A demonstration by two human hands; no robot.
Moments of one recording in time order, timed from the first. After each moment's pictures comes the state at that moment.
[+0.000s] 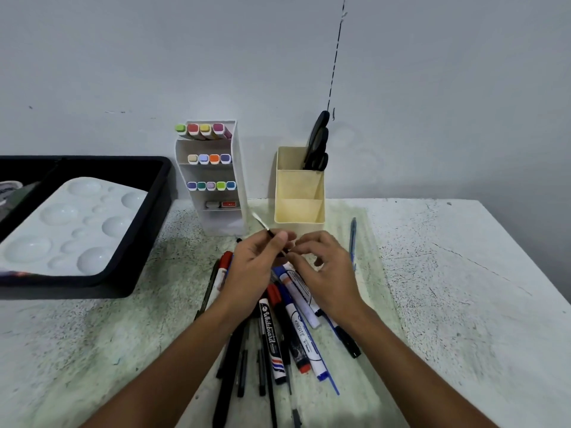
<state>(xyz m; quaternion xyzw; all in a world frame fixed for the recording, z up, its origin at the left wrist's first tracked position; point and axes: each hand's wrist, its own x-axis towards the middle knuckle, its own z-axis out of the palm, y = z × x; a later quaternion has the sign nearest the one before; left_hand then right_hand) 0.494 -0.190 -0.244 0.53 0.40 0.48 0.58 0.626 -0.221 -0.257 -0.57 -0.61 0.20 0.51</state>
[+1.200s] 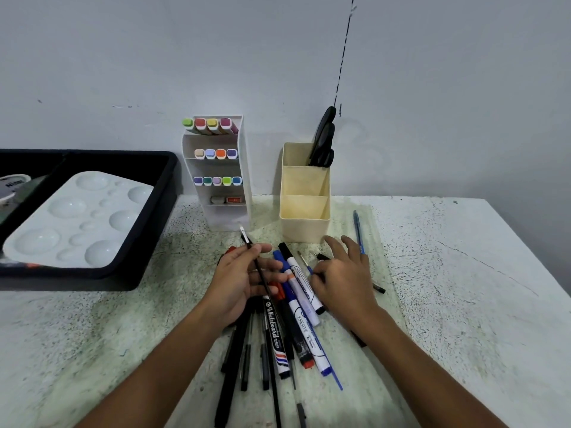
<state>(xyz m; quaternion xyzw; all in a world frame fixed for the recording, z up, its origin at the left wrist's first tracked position) 0.465 -0.191 -0.256 0.36 0.46 0.41 0.70 0.645 -0.225 -0.284 -0.72 -0.69 0.03 0.13</state>
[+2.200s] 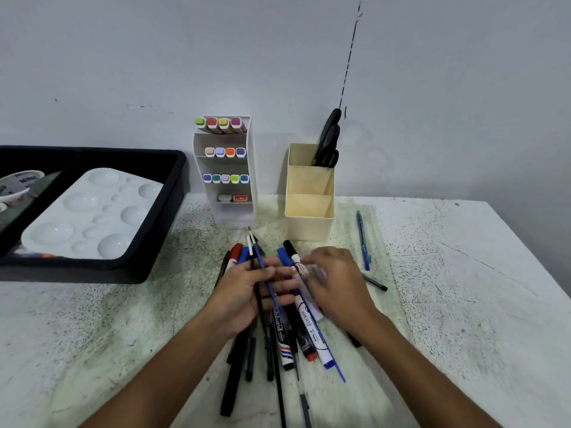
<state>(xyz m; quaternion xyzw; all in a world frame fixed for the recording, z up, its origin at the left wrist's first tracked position) 0.459 -0.214 -0.252 0.29 0.44 0.37 0.77 0.629 -0.244 -0.266 -0.67 -0.67 0.16 0.28</state>
